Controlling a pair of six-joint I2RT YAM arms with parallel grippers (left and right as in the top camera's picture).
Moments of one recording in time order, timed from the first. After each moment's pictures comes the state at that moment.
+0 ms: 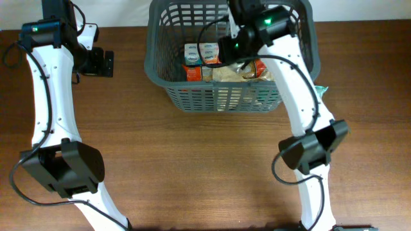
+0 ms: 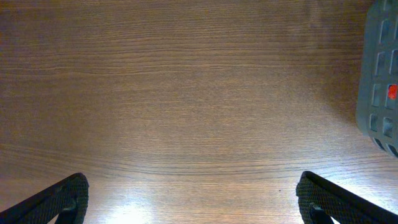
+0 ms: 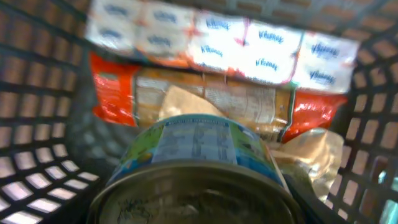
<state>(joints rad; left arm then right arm) 0.16 2.05 2.19 -1.37 -0.03 0.21 0.39 2.32 2.59 -1.43 0.01 0.18</state>
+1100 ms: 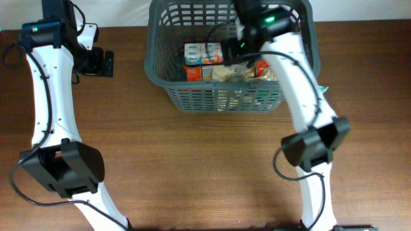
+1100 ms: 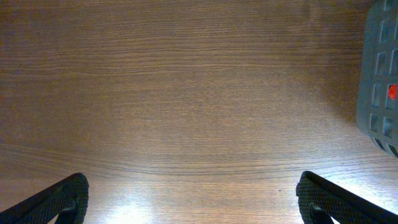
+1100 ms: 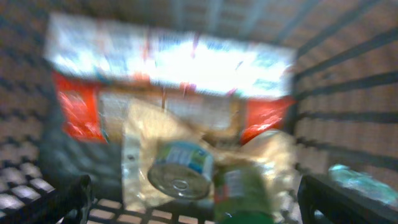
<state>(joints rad) 0.16 2.05 2.19 -1.37 -0.03 0.21 0.33 2.29 2.67 -1.45 0.07 0.17</state>
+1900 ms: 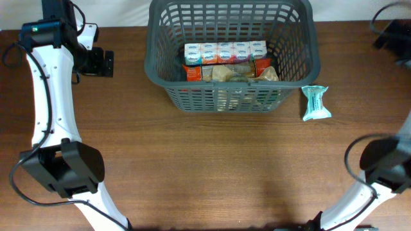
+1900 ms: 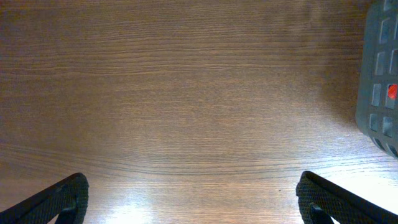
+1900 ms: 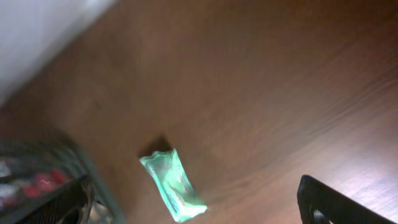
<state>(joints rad) 0.16 2.05 2.19 -1.37 -0.03 0.21 -0.45 2.10 2.30 -1.34 -0.11 0.24</state>
